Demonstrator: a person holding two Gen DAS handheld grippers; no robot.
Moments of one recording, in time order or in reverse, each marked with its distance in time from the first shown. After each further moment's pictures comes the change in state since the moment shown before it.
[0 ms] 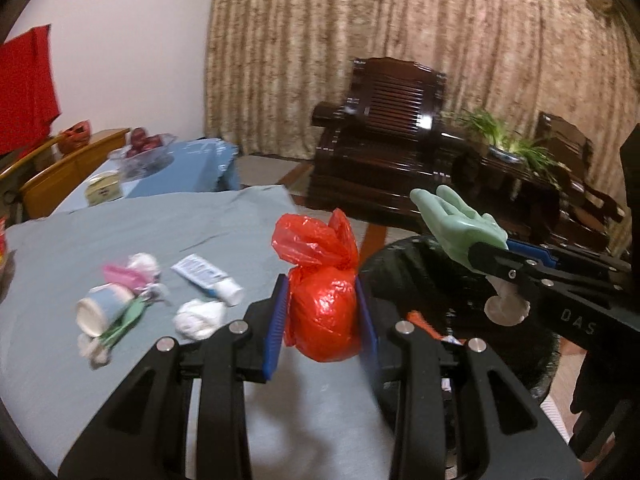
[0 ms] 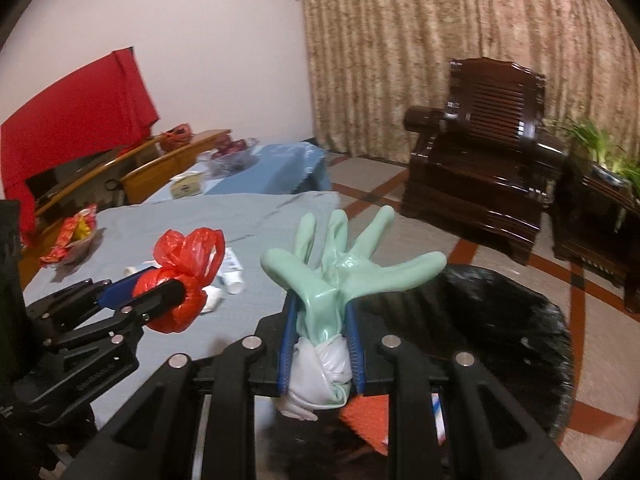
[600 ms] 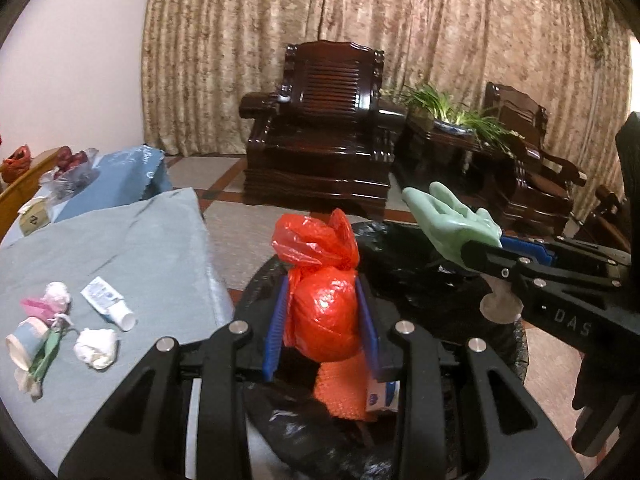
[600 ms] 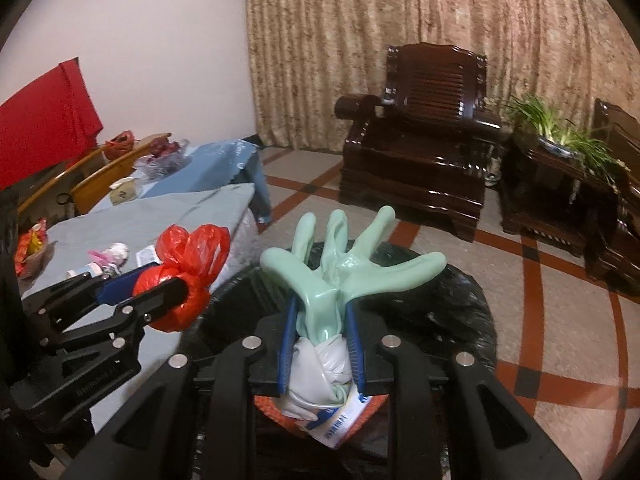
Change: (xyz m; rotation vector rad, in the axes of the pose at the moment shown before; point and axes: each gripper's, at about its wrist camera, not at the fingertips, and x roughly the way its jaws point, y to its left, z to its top) left arm 0.064 -0.091 -0.003 0.110 0.046 -0.167; right arm -0.011 -0.085 -0.016 0.086 0.025 -0.169
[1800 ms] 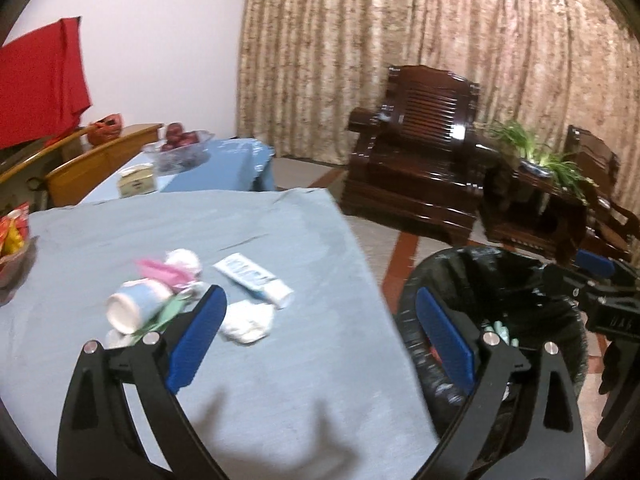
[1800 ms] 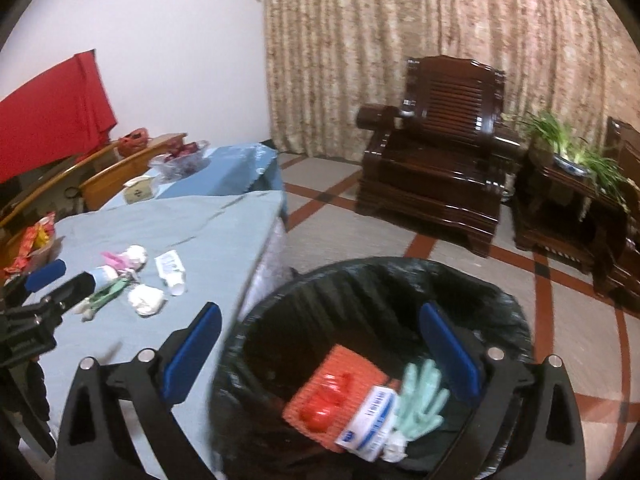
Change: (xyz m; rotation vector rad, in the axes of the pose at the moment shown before) left arm -0.092 0.132 -0.022 -0.183 -0.063 0.295; right arm 0.008 0.062 0.008 -0.062 -0.037 0.043
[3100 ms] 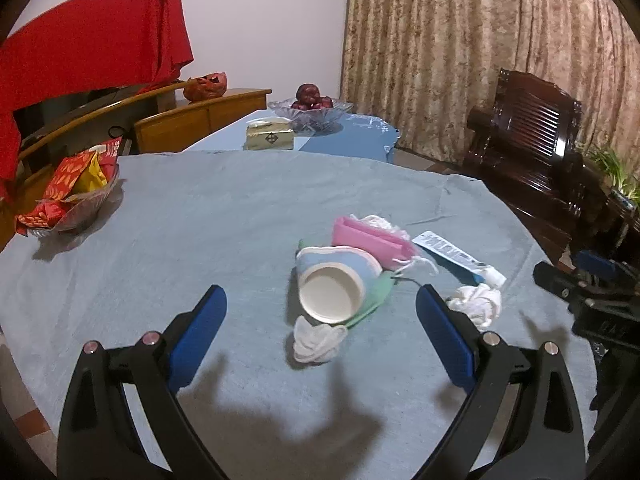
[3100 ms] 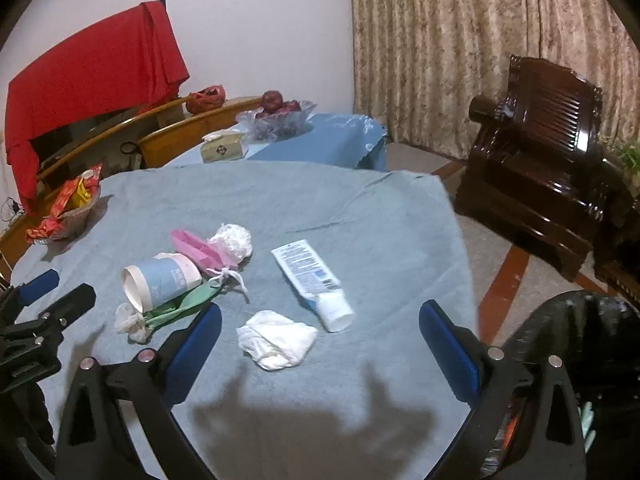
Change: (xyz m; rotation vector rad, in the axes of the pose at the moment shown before) left arm 0.021 0.192 -0.031 -0.158 0.046 0.281; right arm 0.132 0.203 0.000 -0.139 0.079 0.205
